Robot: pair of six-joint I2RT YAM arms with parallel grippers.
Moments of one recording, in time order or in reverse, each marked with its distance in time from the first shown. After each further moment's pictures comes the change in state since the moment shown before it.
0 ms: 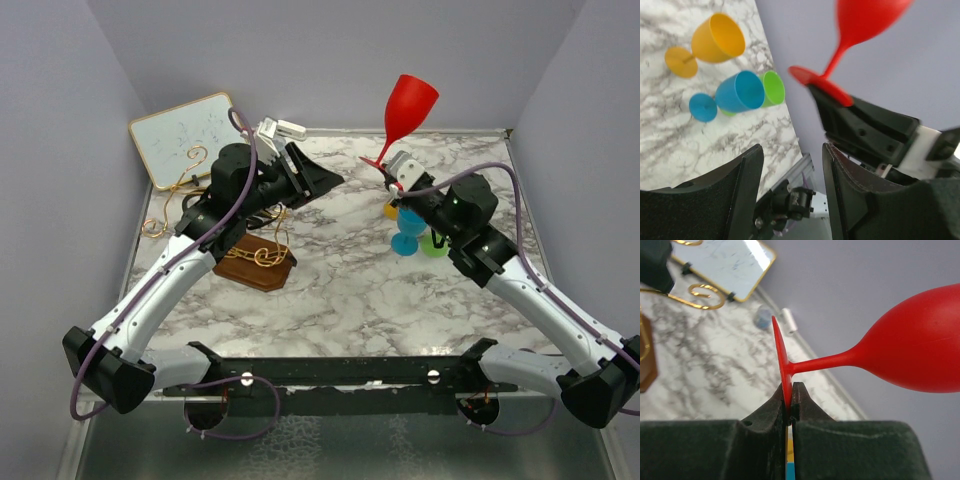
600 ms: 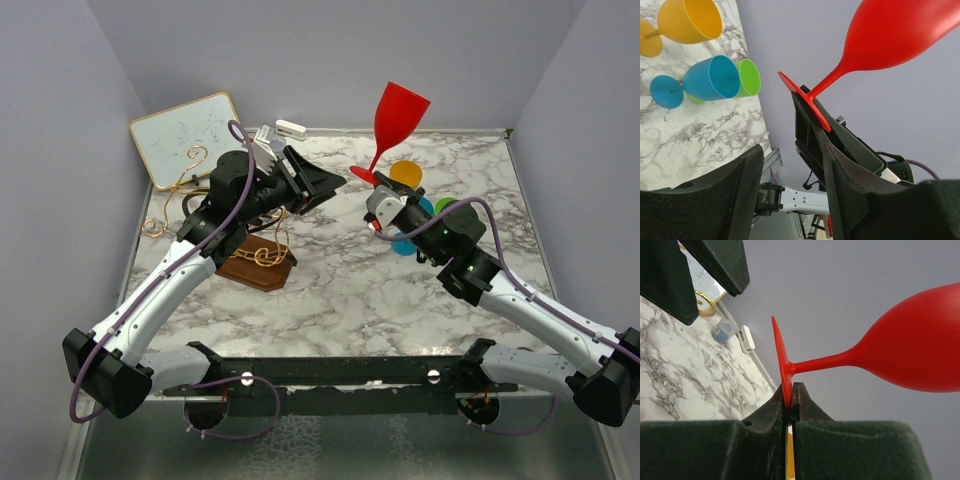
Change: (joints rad) left arm 0.000 -0.026 -0.103 0.104 0.054 -0.207; right arm 0.164 -0.055 -0.177 0.268 0.175 -0.298
